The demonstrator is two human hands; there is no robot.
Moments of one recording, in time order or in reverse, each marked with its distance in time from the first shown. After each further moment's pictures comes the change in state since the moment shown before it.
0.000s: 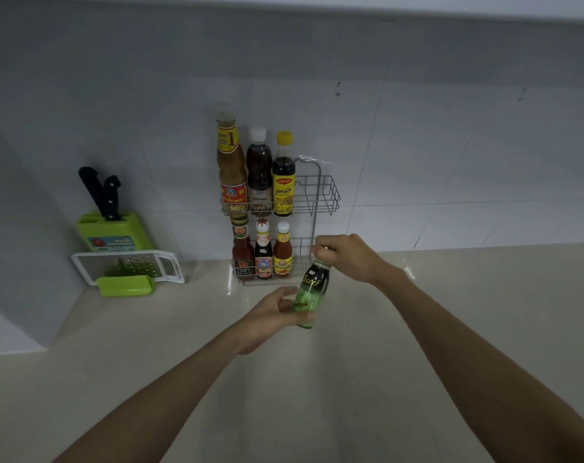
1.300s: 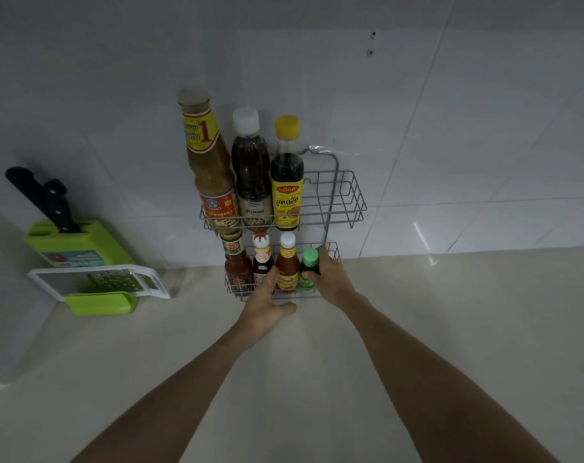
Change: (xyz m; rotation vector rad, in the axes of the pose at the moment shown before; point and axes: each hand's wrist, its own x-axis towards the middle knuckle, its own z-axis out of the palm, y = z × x) left_hand 0.129 -0.034 -0.058 0.114 0.251 -0.049; right_hand 0.119 0.093 0.123 0.242 0.031 0.339
